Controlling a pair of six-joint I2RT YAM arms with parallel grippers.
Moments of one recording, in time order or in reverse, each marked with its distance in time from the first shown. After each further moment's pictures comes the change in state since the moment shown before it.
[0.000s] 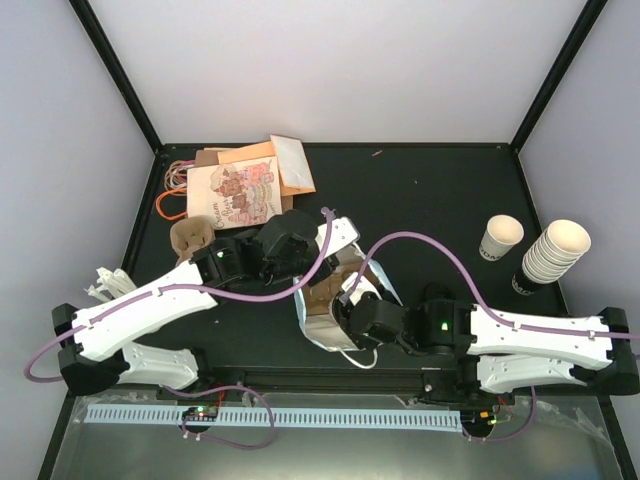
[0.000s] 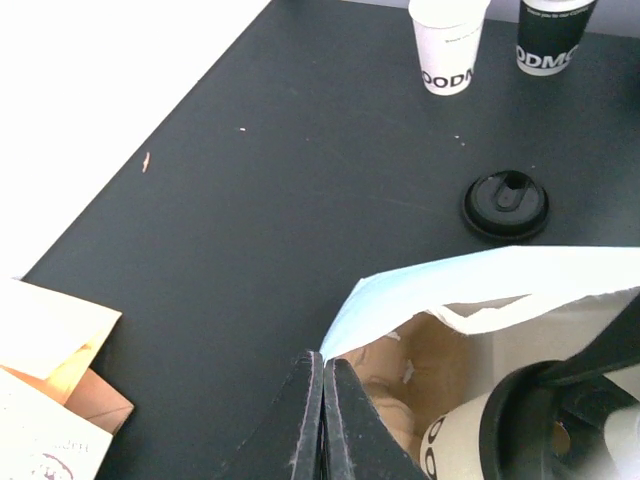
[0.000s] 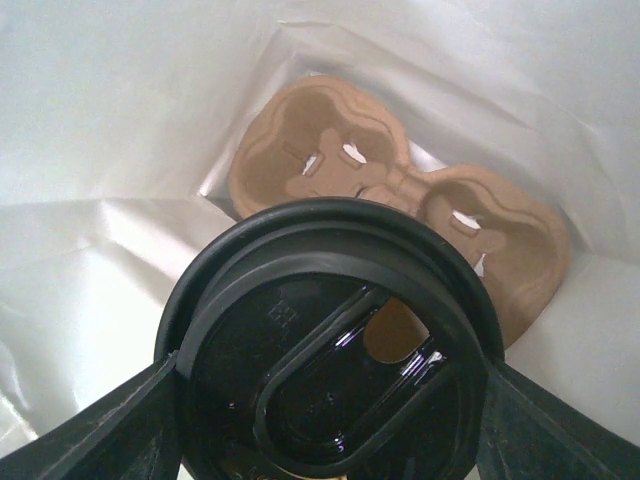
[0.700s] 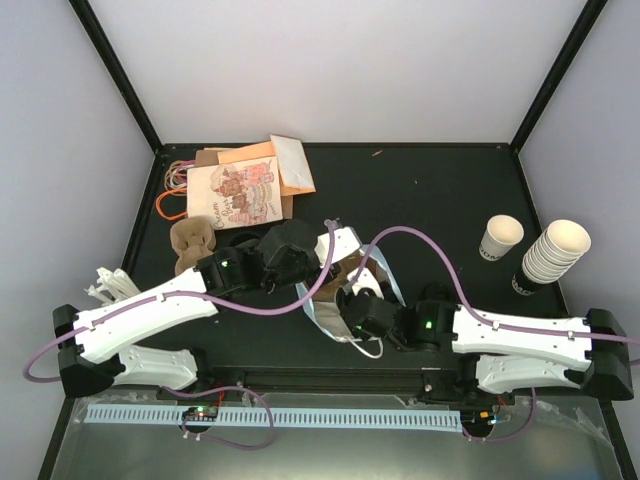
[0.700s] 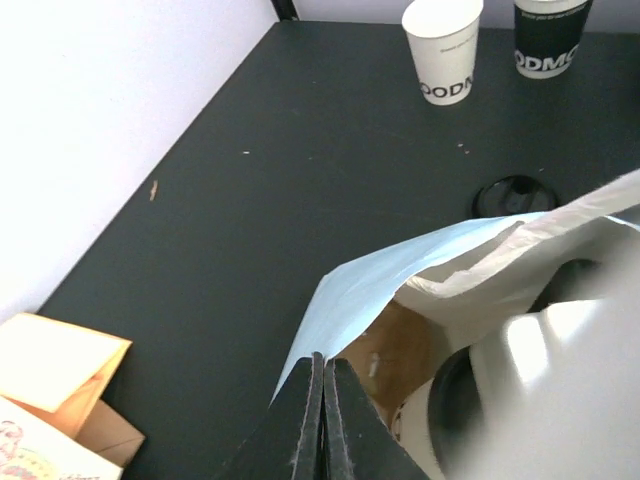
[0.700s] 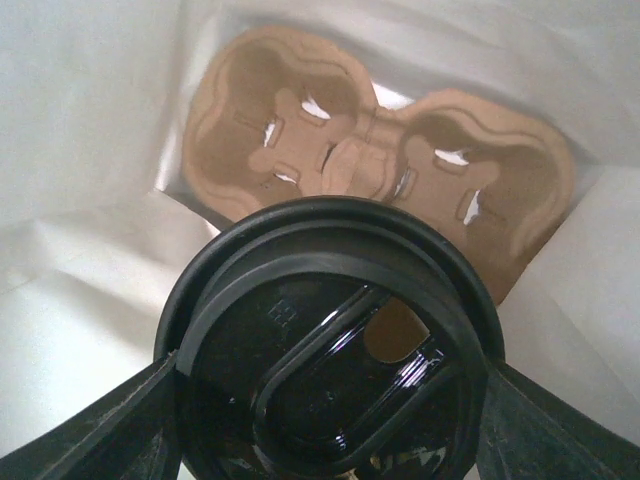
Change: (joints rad) left arm -0.014 -0.014 -0.088 0.126 -0.044 0.092; right arm -0.086 0.045 -0.115 0.155 0.079 0.080
